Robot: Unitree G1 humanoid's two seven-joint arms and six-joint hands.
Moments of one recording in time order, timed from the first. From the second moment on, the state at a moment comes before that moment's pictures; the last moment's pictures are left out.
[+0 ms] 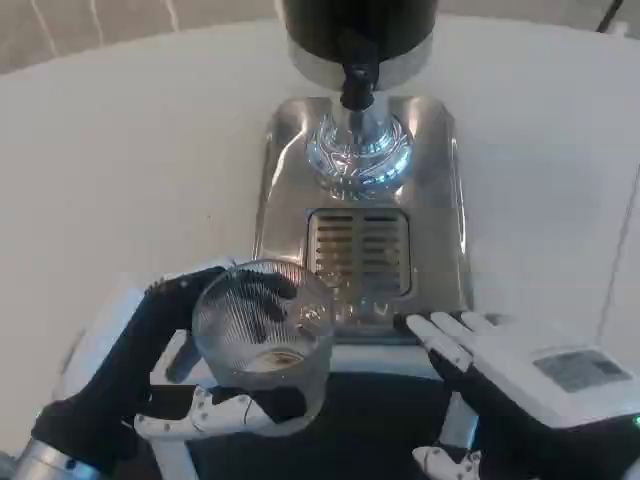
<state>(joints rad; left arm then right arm) -0.05 0.41 0.07 0.05 0.16 -0.71 -0.13 0.05 -0.38 0.14 -0.92 -1.06 0.21 0.85</state>
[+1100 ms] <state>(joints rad) -0.11 0.34 0.07 0.14 0.25 -0.68 -0.07 0.11 -0.33 0.10 -0.95 -1.08 0.20 0.85</state>
